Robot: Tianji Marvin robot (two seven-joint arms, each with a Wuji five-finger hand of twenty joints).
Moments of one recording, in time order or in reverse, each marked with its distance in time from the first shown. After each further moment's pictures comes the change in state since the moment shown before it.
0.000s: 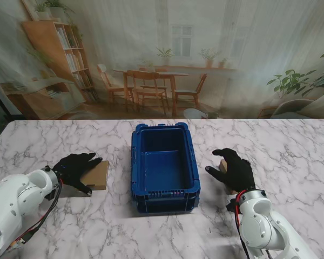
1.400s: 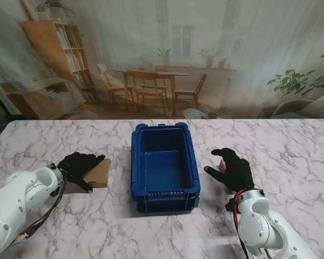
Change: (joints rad) left arm -0.069 0.010 0.103 0.058 0.025 0.038 0.054; right arm 0.010 0.002 -0.015 0.002 -0.006 0.018 0.004; left_hand 0.147 -0.032 -0.063 -0.013 -0.038 0.039 -0.030 0.086 0.022 0.030 0.336 0.610 0.110 0.049 0.170 0.575 0.036 0.006 0.210 0.022; right_hand 0.000 0.000 -0.001 0.000 -0.011 0.000 -0.002 0.003 -0.014 0.000 0.001 0.001 -0.013 0.000 0.000 0.000 0.000 0.006 -0.073 0.076
